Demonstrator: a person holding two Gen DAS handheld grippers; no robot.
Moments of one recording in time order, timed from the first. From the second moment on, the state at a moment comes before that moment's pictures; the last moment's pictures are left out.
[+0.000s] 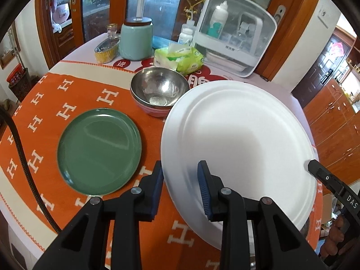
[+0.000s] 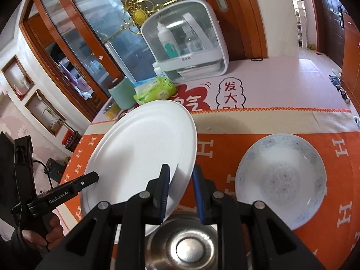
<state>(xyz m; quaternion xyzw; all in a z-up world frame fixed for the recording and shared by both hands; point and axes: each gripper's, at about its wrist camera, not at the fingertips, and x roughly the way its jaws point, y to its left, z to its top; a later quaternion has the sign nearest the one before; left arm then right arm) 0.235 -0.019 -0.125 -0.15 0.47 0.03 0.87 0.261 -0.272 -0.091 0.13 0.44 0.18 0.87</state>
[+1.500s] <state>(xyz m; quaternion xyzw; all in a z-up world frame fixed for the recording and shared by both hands) 0.028 0.053 -0.106 -0.03 0.46 -0.13 0.88 -0.011 -0.177 -0.095 0.20 0.44 0.01 0.87</state>
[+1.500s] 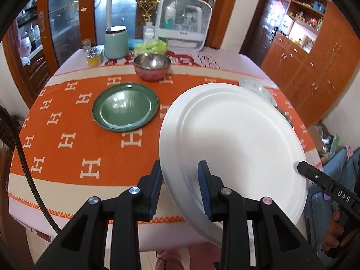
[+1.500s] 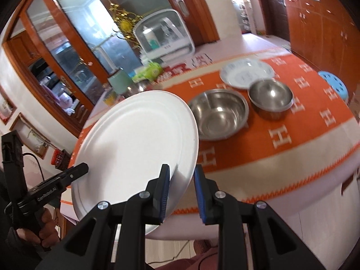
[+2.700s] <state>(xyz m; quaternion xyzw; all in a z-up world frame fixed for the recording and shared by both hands) 0.090 0.026 -0.226 0.09 0.61 -0.17 0.77 0.014 -0.159 -0.207 0.20 0.58 -0.14 0.78</state>
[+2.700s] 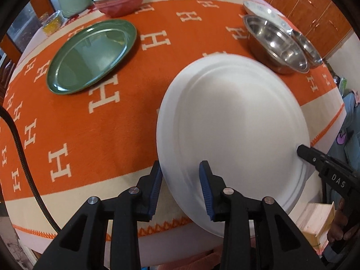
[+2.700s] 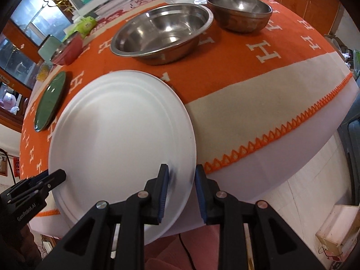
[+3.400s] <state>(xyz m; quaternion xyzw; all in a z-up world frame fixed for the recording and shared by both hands) 0.092 0.025 -0.210 0.11 0.58 -0.18 0.79 -0.004 -0.169 -0.184 0.21 0.55 -0.18 0.79</state>
